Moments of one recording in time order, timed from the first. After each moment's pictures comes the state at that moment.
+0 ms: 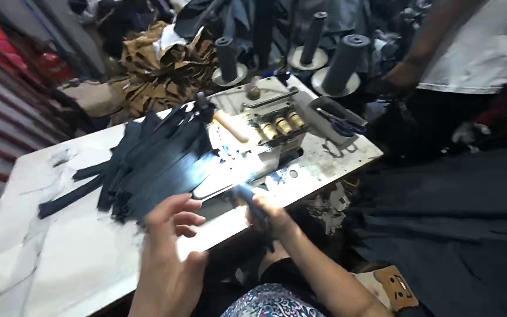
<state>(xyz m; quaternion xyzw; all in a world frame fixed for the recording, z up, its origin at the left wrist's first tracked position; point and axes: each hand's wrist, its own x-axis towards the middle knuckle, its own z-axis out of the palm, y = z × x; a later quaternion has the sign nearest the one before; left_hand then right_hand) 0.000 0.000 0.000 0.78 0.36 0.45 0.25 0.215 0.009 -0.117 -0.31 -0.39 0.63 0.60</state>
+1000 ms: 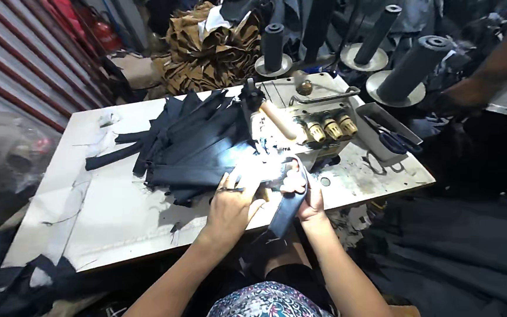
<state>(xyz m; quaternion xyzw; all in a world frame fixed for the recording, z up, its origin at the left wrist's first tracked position) 0.037 0.060 -0.082 0.88 0.41 0.24 -0.05 0.242 0.057 -0.137 -0.02 -0.12 0.72 0.68</state>
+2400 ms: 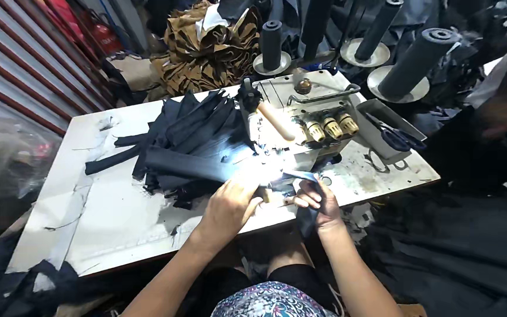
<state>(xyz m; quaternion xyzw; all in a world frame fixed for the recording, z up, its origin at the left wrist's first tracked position) 0.028 0.070 -0.078 0.91 0.34 0.26 -0.01 0.267 0.036 -0.138 -0.09 -0.17 0.73 0.66</state>
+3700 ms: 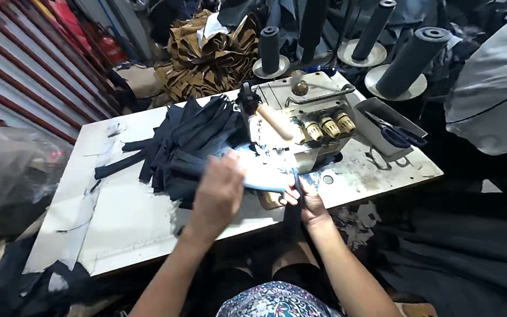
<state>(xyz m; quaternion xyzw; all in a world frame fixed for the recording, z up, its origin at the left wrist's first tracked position) 0.012 0.081 -0.054 0.87 0.37 0.32 -0.08 0.242 0.049 -0.138 -0.15 -0.24 0.73 0.62</state>
